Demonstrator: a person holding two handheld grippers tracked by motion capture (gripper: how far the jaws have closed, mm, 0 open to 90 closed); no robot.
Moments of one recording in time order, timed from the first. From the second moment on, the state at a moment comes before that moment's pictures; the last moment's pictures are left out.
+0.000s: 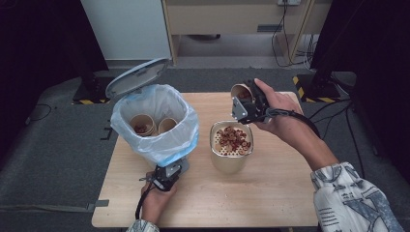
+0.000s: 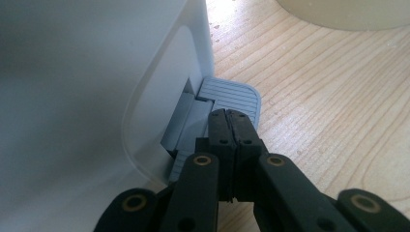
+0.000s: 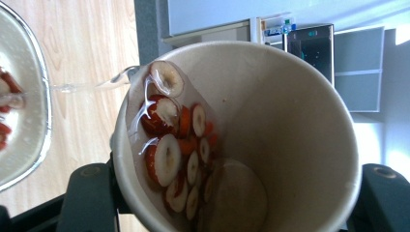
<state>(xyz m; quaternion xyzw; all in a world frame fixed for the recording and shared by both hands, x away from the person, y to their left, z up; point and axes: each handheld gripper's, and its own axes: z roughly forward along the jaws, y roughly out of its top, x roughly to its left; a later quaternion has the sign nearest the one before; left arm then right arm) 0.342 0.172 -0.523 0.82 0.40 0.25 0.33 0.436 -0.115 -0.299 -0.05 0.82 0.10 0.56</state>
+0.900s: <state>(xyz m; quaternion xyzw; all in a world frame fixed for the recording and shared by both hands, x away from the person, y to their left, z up) 0.342 0.172 -0.523 0.82 0.40 0.25 0.33 0.432 -0.121 -0.289 -0.05 0.82 0.12 0.56</state>
